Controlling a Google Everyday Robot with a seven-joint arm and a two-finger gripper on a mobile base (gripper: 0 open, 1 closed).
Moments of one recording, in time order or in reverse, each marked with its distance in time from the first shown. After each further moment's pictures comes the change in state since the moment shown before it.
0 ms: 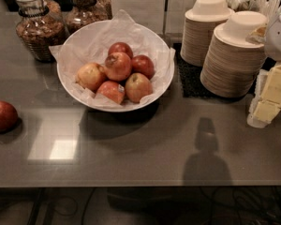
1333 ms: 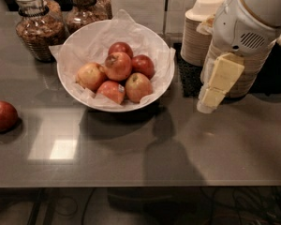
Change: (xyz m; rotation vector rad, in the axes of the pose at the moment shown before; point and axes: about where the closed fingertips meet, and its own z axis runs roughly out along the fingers) arm -0.090 -0.010 0.019 -0.002 -0.178 -0.121
